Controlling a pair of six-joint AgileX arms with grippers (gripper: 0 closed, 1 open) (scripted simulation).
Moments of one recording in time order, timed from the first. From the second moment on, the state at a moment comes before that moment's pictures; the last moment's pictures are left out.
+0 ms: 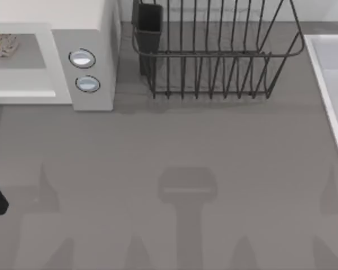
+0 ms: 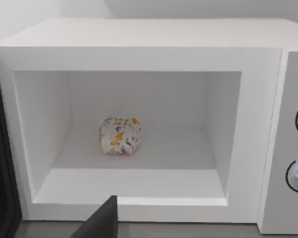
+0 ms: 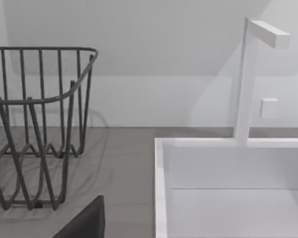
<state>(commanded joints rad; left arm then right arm) 0.00 0.00 0.00 0.00 0.00 0.00 0.00 0.00 0.00 0.00 0.00 0.00</state>
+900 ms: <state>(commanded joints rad) 0.00 0.00 0.00 0.00 0.00 0.00 0.00 0.00 0.00 0.00 0.00 0.00</state>
